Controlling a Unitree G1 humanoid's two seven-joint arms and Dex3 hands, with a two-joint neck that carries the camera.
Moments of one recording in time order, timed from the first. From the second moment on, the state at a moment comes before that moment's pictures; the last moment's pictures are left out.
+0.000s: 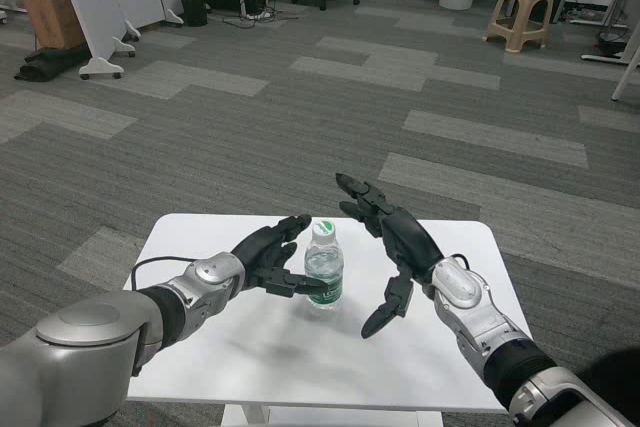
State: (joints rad) left arm -0.81 0.14 -1.49 1.26 -1.23 -0.40 -0.13; right arm -0.36 -0.30 0.41 0.69 0.28 -0.55 0.20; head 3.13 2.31
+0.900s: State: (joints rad) left arm -0.88 0.01 -1.56 1.37 -1.27 -0.22 0.01; right arm -0.36 -0.30 0.41 0.69 0.28 -0.55 0.20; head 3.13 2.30
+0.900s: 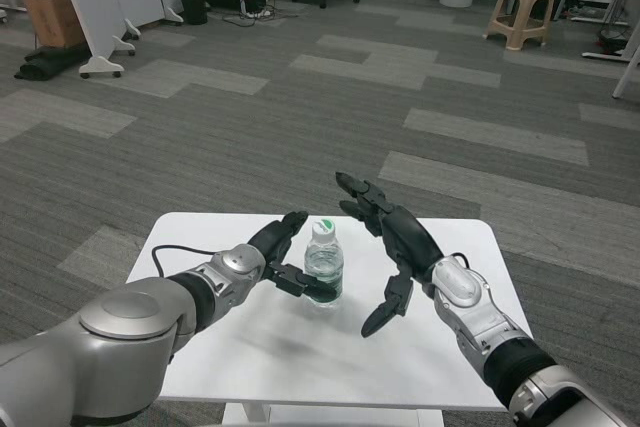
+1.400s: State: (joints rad) left arm -0.88 0.01 -1.65 1.35 -1.29 -0.22 0.01; right arm -0.36 -0.30 0.43 0.69 0.28 -0.55 0.20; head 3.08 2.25
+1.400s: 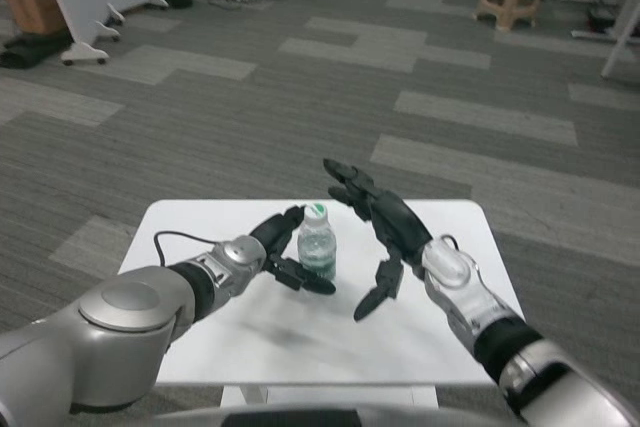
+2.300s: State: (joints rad) left arm -0.88 0.00 -1.70 1.34 -1.32 -0.18 0.04; right arm -0.36 -0.30 0.45 0.68 0.28 -0.55 0.20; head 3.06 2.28
